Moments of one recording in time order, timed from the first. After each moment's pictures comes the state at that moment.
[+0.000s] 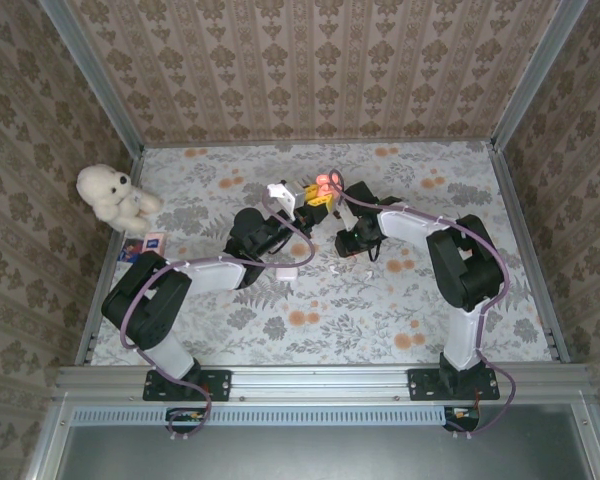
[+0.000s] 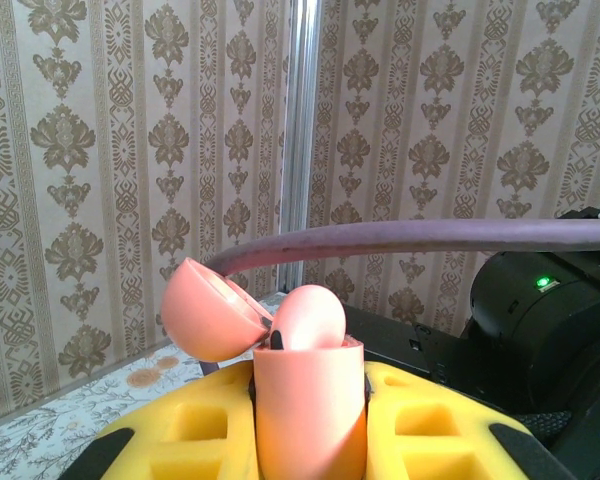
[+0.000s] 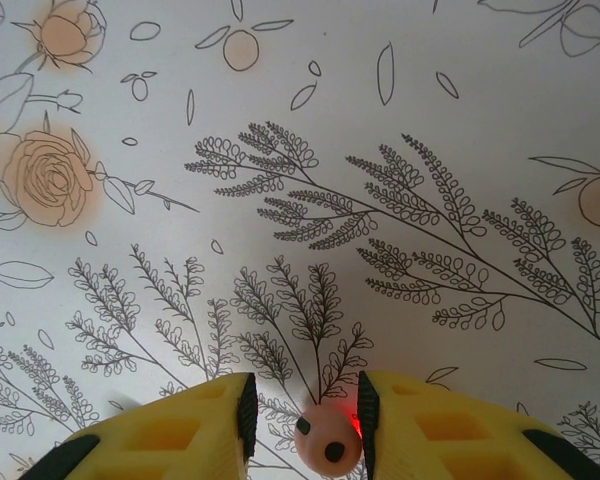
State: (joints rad) left arm -0.71 1.64 0.76 1.11 0.34 -0.15; right arm 0.44 1.93 1.27 -0.59 -0.14 0.08
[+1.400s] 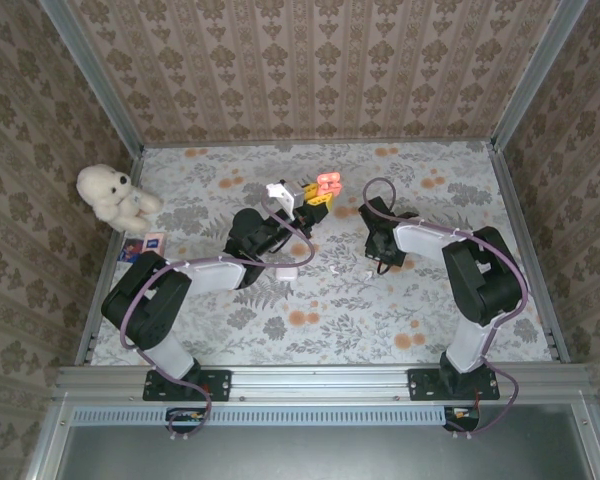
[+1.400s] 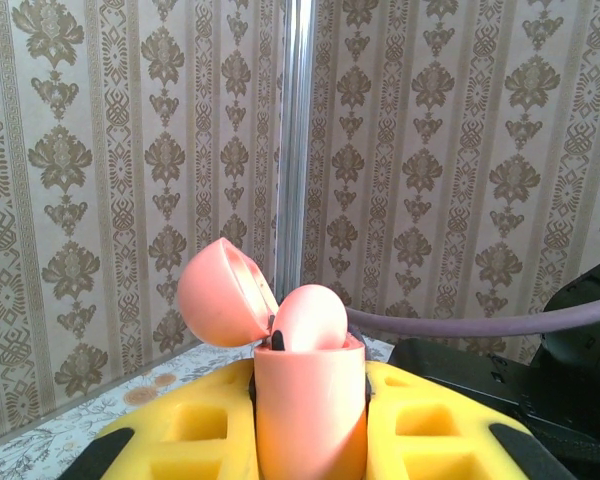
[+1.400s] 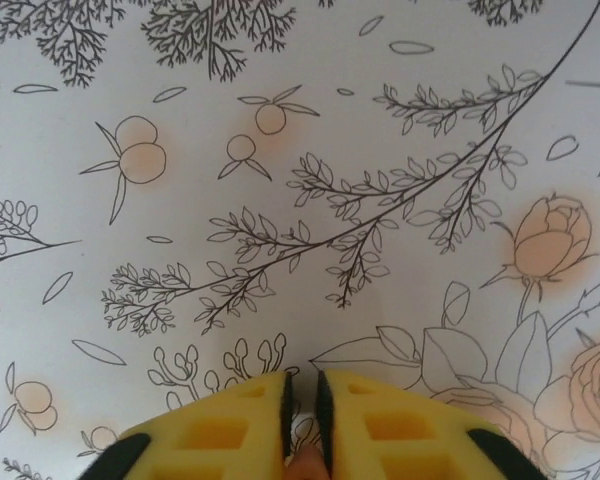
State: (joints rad) left arm -0.71 1.64 0.76 1.14 0.34 -0.15; right arm 0.39 1.79 1.04 -0.55 0.23 0.83
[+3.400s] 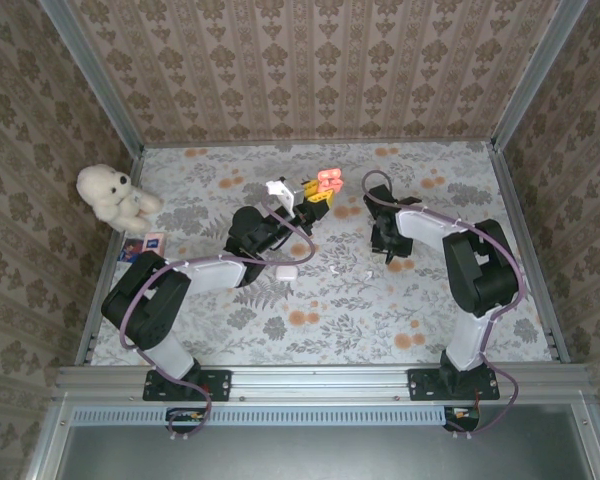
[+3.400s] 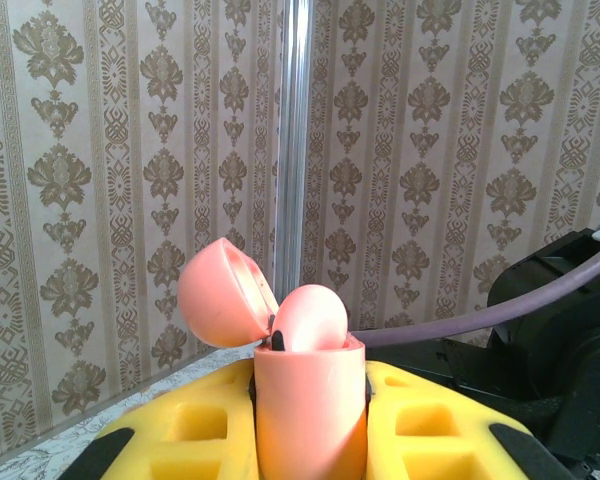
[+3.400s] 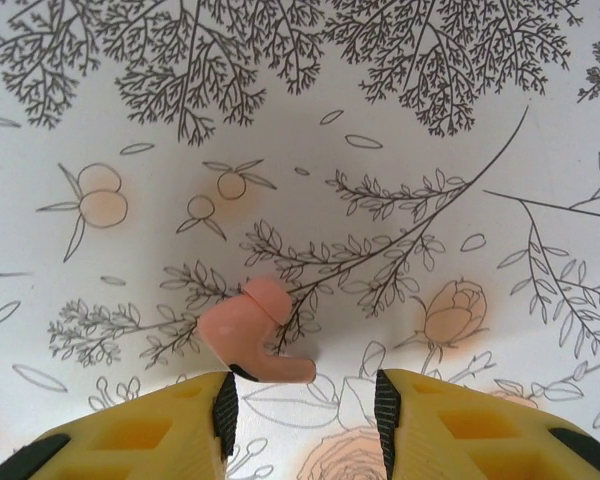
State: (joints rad) left arm -0.71 1.64 0.78 1.14 0.34 -0.15; right arm 0.33 1.85 1.18 -0.72 0.23 0.61
